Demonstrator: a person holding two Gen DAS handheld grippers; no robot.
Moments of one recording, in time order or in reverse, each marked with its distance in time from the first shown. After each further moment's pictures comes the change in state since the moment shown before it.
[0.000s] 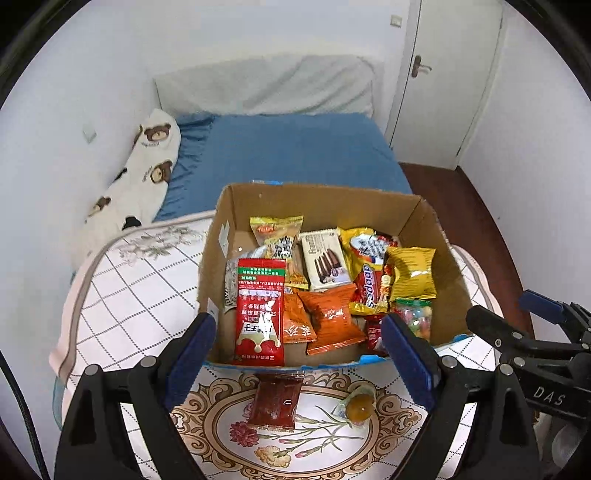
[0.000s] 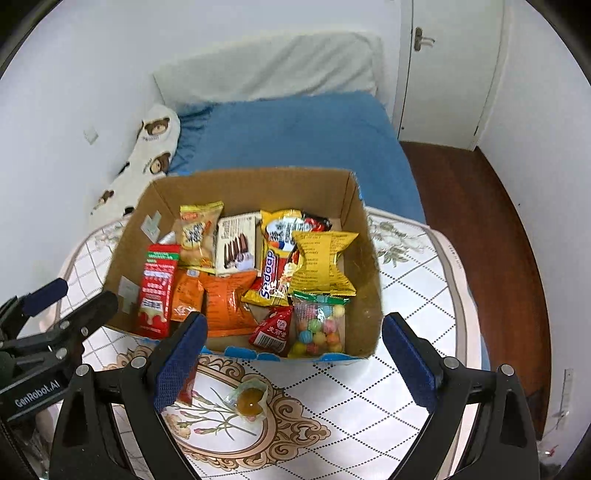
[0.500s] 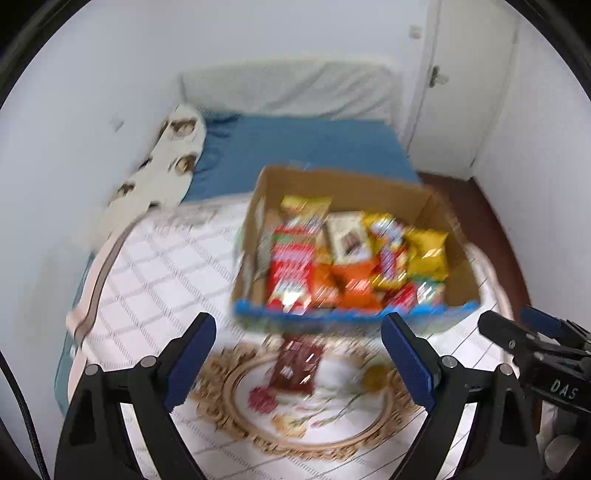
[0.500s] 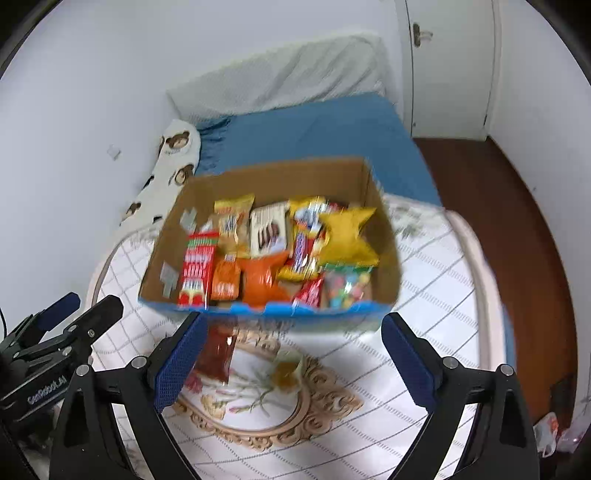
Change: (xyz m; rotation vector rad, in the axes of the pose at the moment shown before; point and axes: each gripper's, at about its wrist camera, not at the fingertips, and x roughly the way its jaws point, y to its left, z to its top) left arm -0.021 0.033 -0.053 -0.074 0.023 0.068; right arm -0.025 0.008 -0.048 0.043 -0.002 0.118
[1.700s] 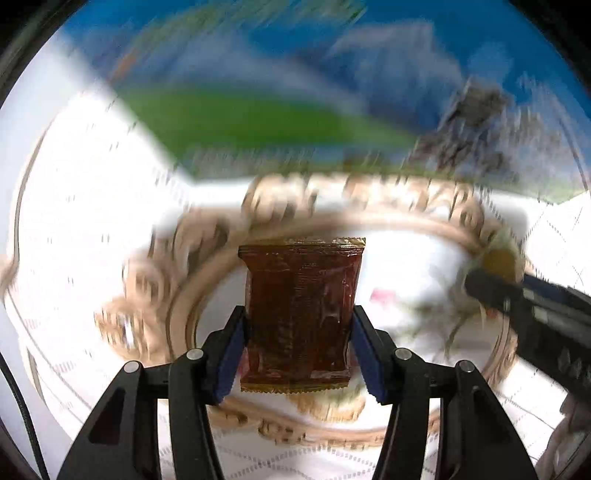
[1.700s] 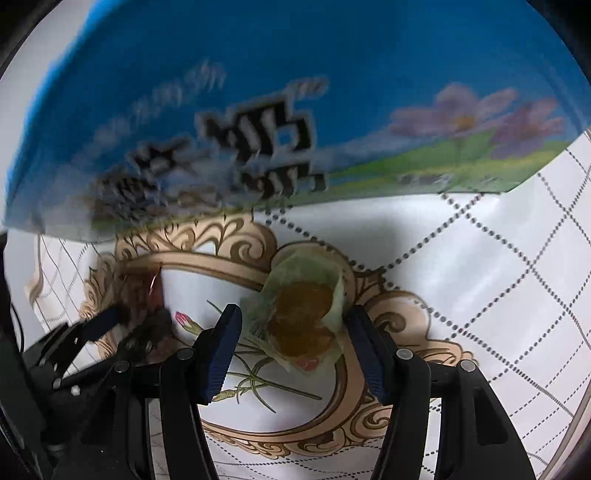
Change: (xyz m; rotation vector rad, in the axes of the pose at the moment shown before) left arm 0.173 0.001 -0.103 0.086 0.460 0.051; right arm 0.220 -0.001 -0.097 0.121 0.413 0.045
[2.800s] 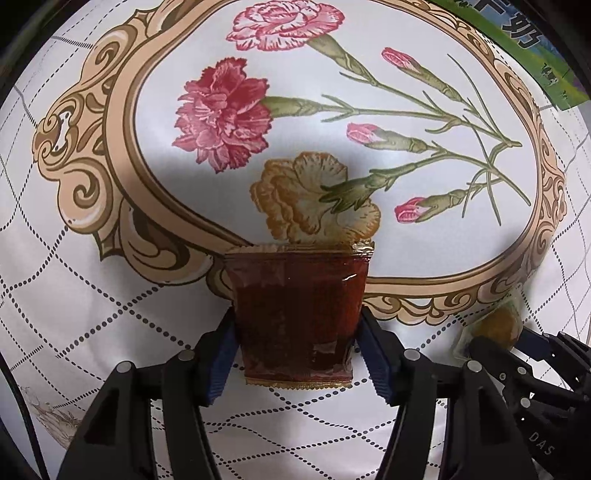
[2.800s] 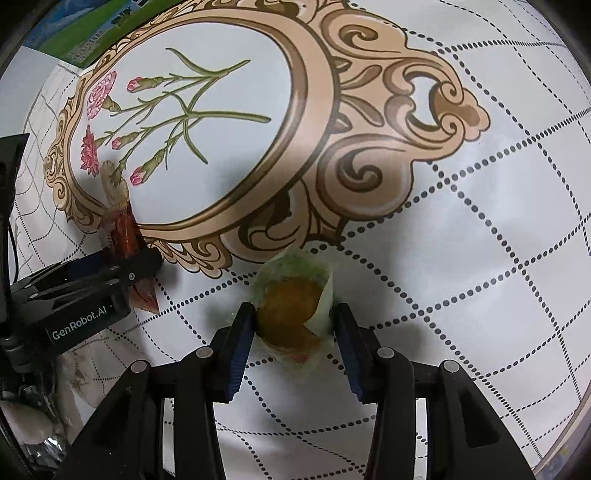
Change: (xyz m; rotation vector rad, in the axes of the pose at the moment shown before) left arm 0.048 -0.001 -0.093 -0.046 0.167 -0.078; right arm 0.025 -0.051 -0.119 -0.078 0.201 -0.056
